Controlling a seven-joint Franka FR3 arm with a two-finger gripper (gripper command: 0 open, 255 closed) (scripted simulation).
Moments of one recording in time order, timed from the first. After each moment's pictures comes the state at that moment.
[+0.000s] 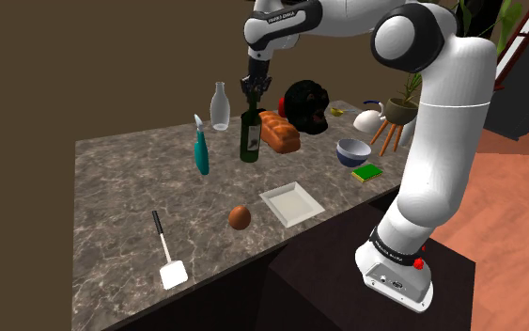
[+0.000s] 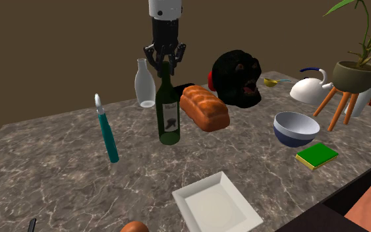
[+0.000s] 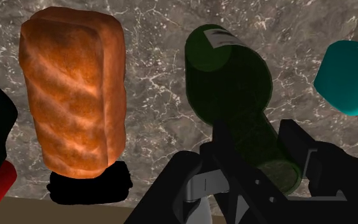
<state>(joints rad) -0.06 0.30 -0.11 -1.62 0.04 2.01 0.00</state>
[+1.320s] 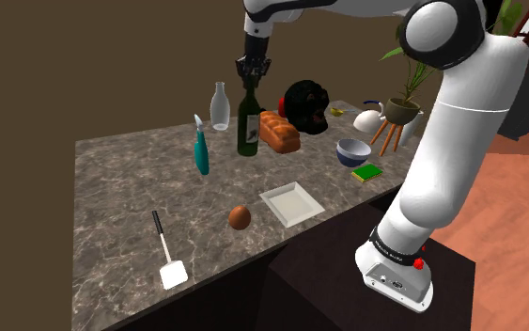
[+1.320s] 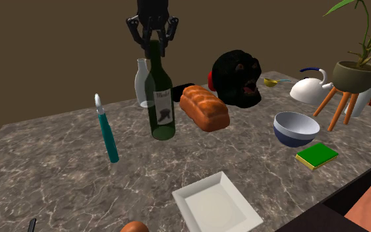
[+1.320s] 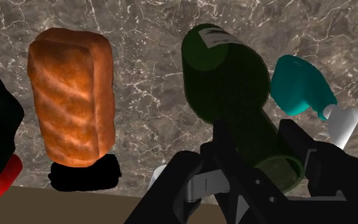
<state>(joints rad) 0.01 0.15 -0.08 -1.61 0.01 1.86 0.10</state>
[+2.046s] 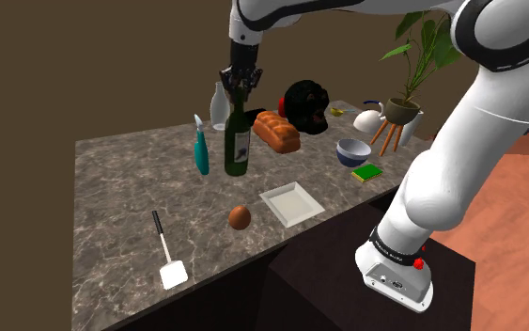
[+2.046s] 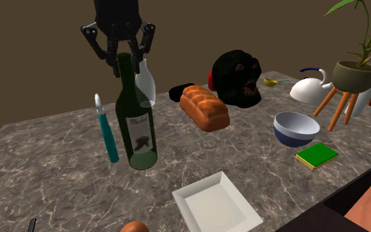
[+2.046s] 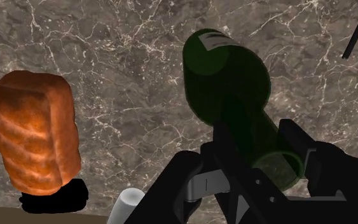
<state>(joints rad) 0.13 -0.05 0.02 -1.87 -0.02 1.91 0.34</state>
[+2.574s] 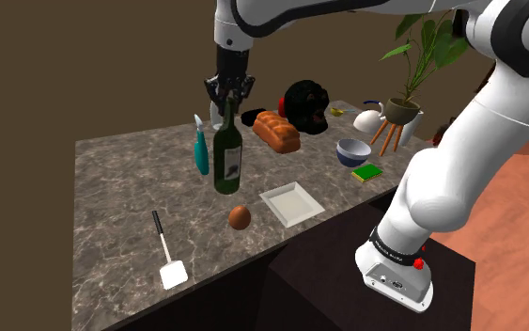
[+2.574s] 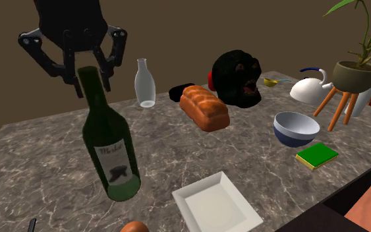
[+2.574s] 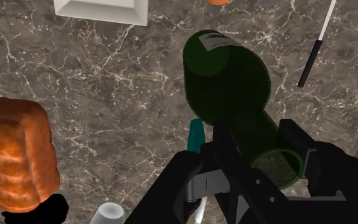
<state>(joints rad) 0.21 -0.14 0.12 -1.96 -0.03 1.91 0.52</state>
